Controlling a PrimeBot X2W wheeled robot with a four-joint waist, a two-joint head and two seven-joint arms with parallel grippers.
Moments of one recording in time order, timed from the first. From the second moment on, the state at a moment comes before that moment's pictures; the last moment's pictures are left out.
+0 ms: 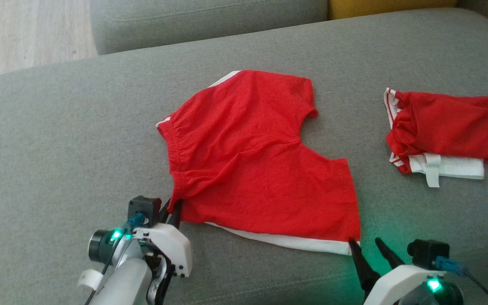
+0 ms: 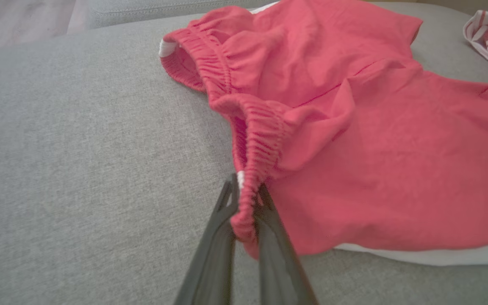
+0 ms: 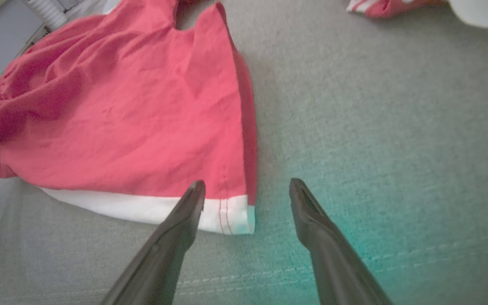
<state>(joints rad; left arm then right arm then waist) -0.28 0.09 -0.46 0.67 -0.29 0.05 -0.15 0.08 -0.04 0.12 0.31 0.34 0.12 0.11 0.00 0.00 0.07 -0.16</state>
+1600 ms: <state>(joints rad) -0.30 0.14 -0.45 0.32 -0.38 0.07 -0.07 -0.19 -0.14 0.26 0.14 0.39 0.12 -0.08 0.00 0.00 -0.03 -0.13</state>
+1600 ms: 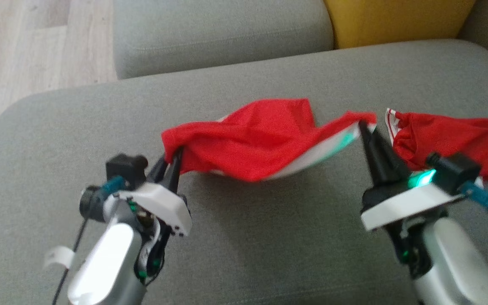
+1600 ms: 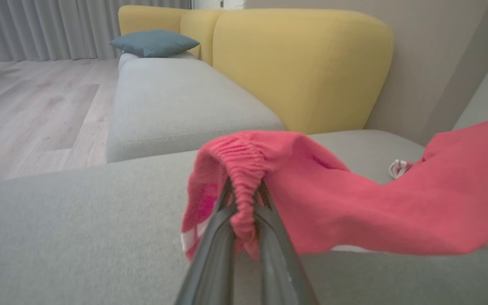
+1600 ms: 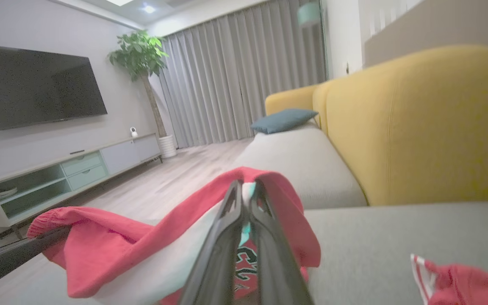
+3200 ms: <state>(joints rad) -1.33 0.07 -0.27 0.81 -0.50 -0.01 -0.14 -1.29 -0.10 0.14 0.86 0.34 0.12 -0.23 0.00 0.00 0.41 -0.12</state>
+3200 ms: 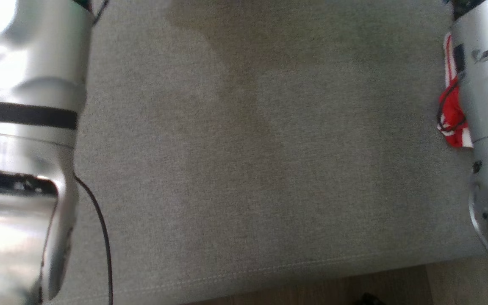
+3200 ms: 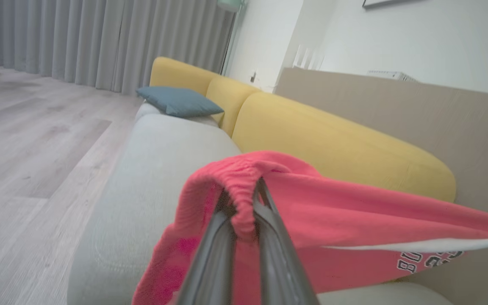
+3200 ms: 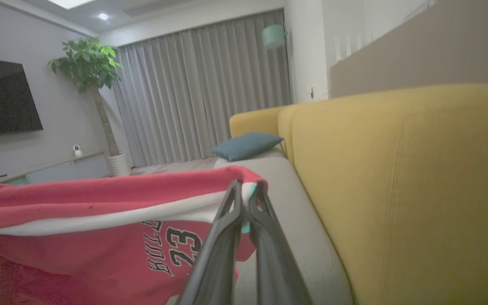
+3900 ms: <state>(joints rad) -0.86 0.04 -0.47 1.03 -0.47 -0.12 -0.25 -0.95 -0.14 0.38 1.08 0.50 0.12 -0.11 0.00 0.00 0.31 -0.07</state>
